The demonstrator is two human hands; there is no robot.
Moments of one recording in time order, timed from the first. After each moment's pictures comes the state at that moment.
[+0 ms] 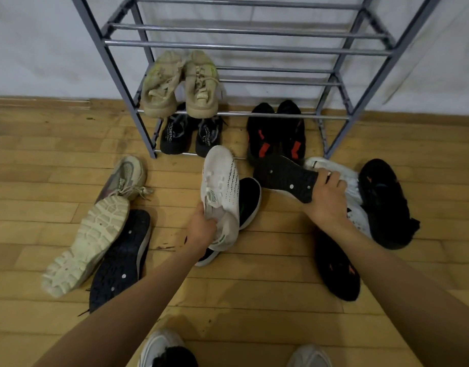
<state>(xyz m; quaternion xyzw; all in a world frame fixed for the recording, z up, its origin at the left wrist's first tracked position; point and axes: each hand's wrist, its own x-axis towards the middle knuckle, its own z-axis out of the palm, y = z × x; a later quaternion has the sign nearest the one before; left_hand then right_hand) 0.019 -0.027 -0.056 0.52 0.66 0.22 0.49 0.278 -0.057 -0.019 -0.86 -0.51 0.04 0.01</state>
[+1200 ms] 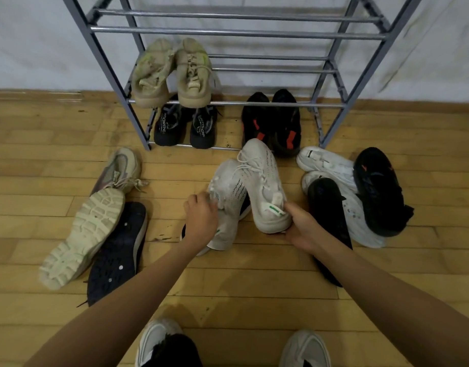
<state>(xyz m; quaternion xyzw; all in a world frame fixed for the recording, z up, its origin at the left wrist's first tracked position) 0.027 -0.034 -0.055 0.68 0.65 0.17 0.30 0.232 -0.097 -0.042 -0.58 -0.11 0.67 0.45</state>
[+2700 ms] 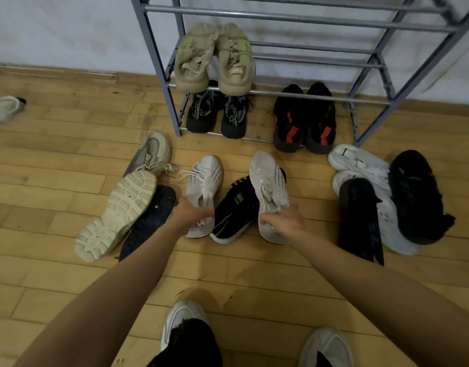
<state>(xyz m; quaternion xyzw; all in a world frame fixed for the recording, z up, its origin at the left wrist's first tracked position) -0.077 -0.007 -0.076 0.40 0.74 0.09 0.54 0.142 -0.074 -0.040 -0.83 -0.33 0.43 0.14</state>
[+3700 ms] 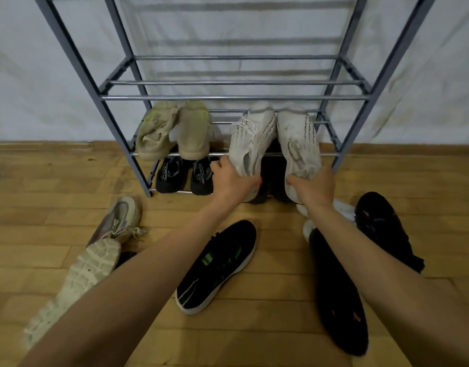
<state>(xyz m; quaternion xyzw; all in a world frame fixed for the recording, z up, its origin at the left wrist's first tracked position) 0.124 0.066 0.072 0.64 0.59 0.29 0.40 0.284 0.025 0.048 -0.80 -0.33 0.21 0.46</state>
